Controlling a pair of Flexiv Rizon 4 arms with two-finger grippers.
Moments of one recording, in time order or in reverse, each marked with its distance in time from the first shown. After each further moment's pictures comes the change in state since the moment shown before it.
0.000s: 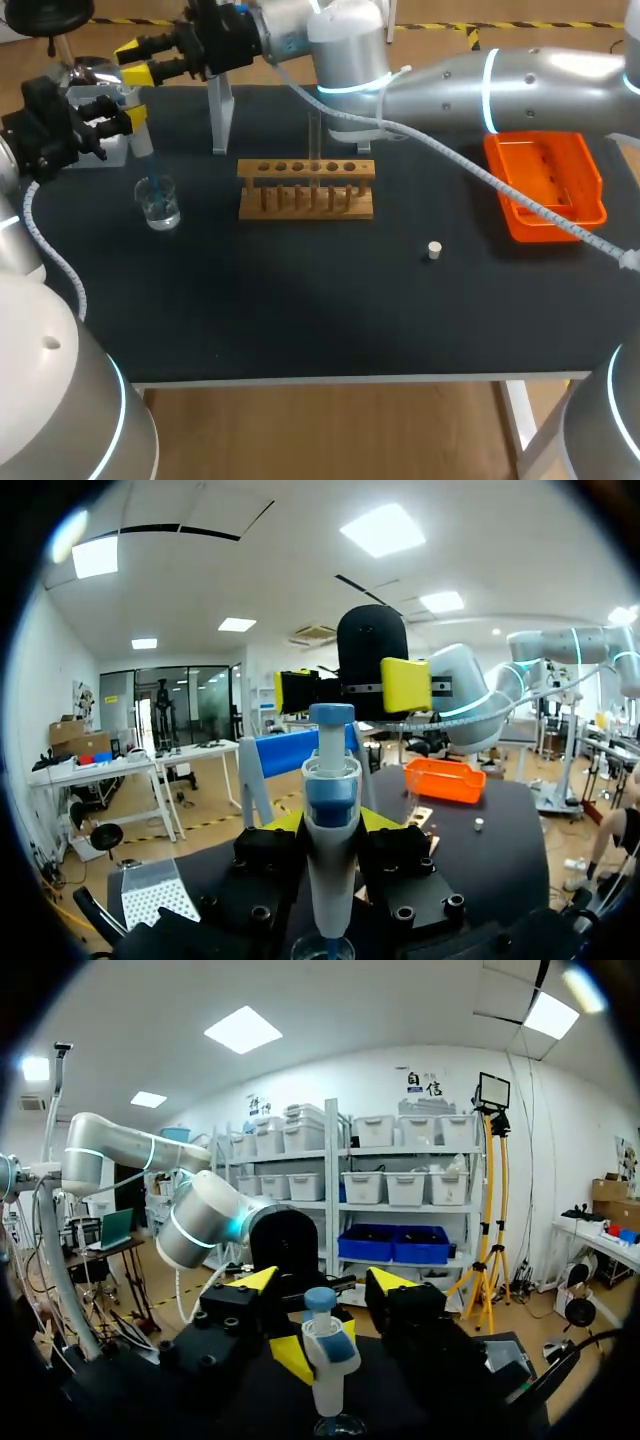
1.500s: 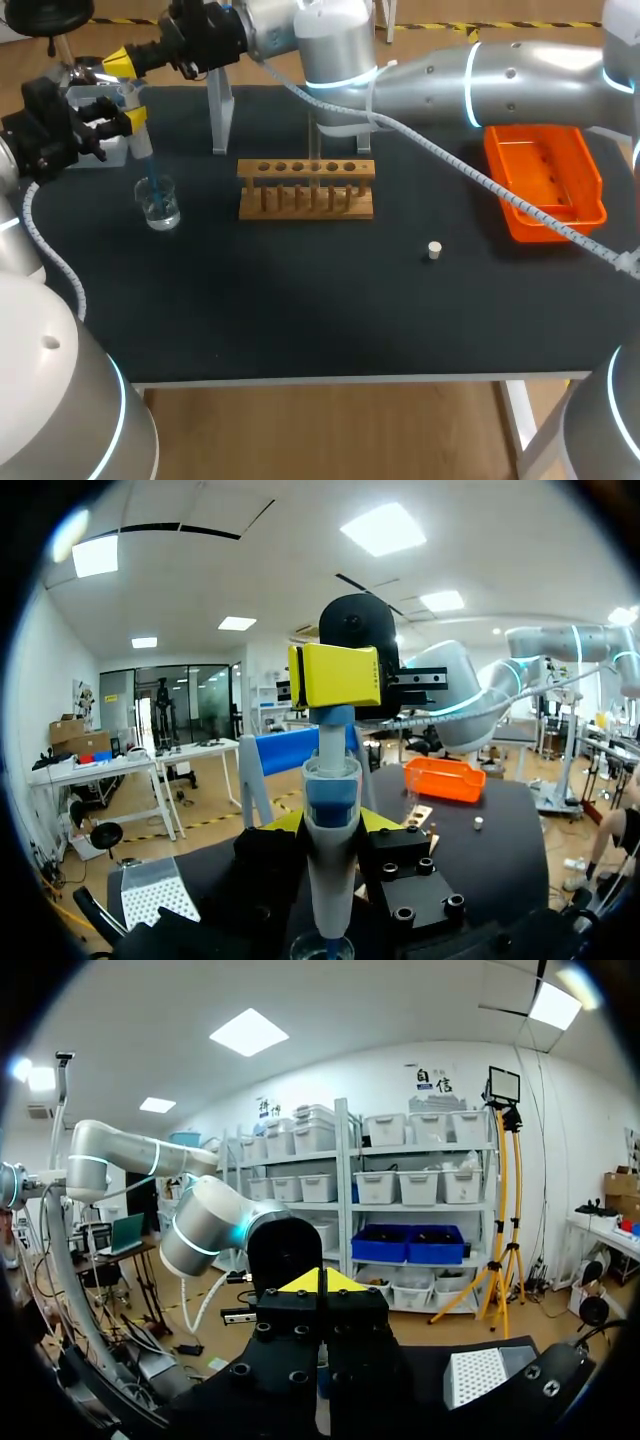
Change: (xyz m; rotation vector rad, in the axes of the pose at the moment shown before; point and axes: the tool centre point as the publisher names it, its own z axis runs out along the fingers) left arm 0.000 0.002 -0.001 -0.003 0.001 -0.002; right arm -0.002 0.001 0.024 -0.004 0.064 0.028
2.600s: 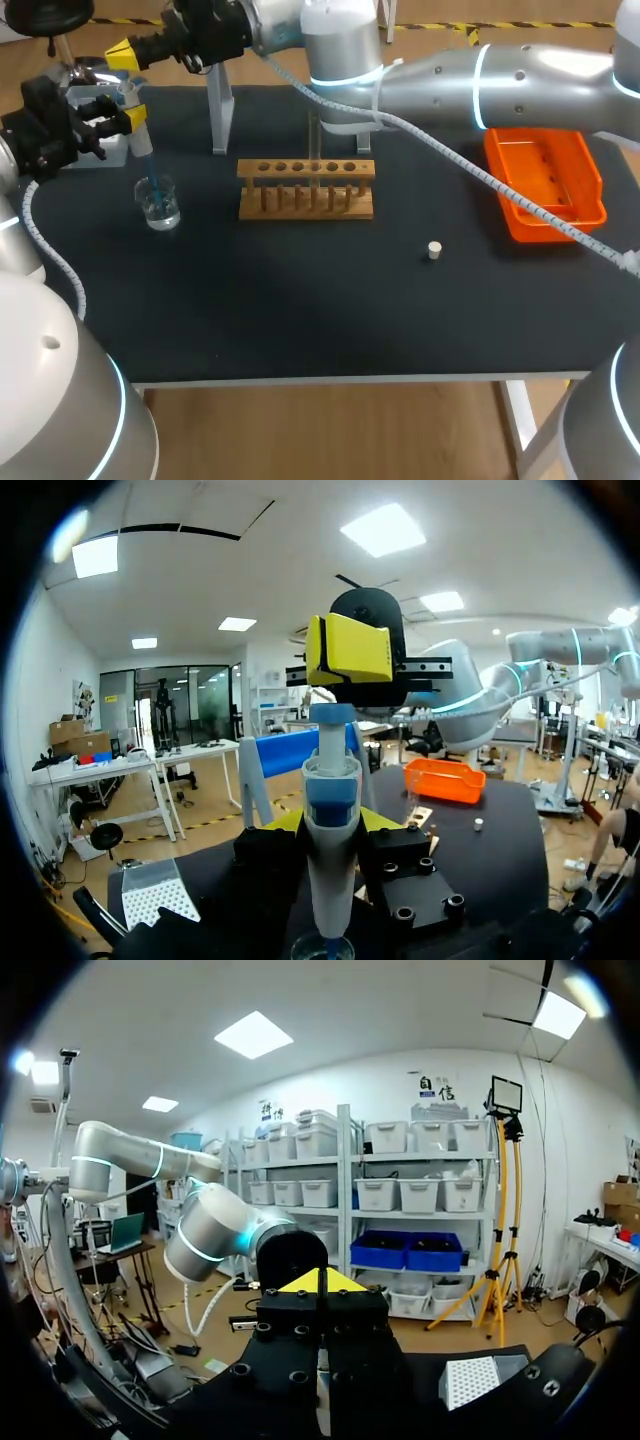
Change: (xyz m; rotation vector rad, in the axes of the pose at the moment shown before) left arm 0.000 -0.002 0.000 0.002 0.000 0.000; right arm 0.006 0.014 -0.006 -0.018 0.000 -0.027
